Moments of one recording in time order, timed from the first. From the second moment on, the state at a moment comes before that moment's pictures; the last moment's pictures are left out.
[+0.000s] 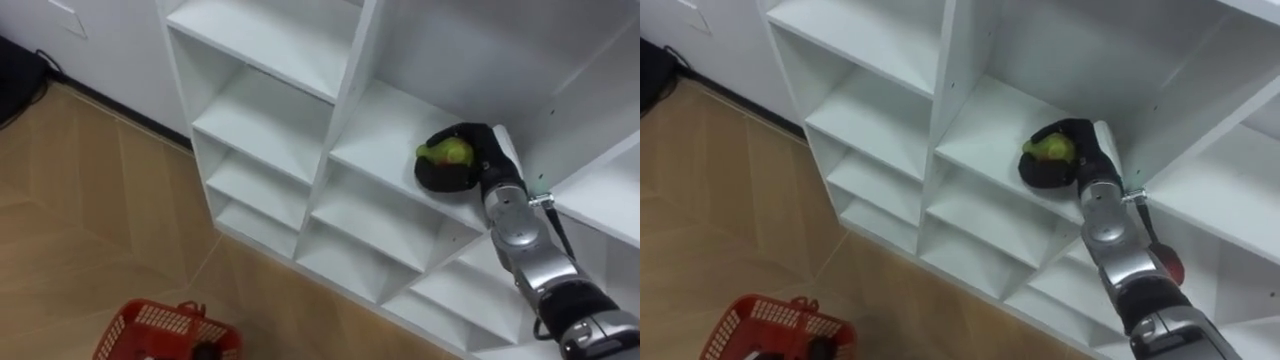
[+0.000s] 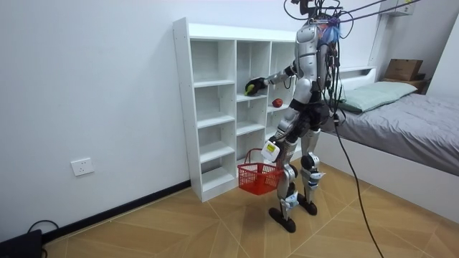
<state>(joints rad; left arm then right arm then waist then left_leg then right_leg) 0.08 0.29 -0.12 0.97 0.05 0.00 -0.01 -0.48 -0.37 0.33 0.92 0.07 -0.20 -0.21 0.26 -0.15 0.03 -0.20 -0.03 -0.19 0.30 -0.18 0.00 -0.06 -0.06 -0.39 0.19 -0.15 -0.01</state>
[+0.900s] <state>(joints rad) 0.09 0.22 -0.13 0.97 -0.05 -0.08 -0.07 -0.01 -0.35 0.33 0.38 -0.08 -0.15 0.03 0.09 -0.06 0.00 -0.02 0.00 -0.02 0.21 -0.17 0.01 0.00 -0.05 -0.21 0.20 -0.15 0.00</state>
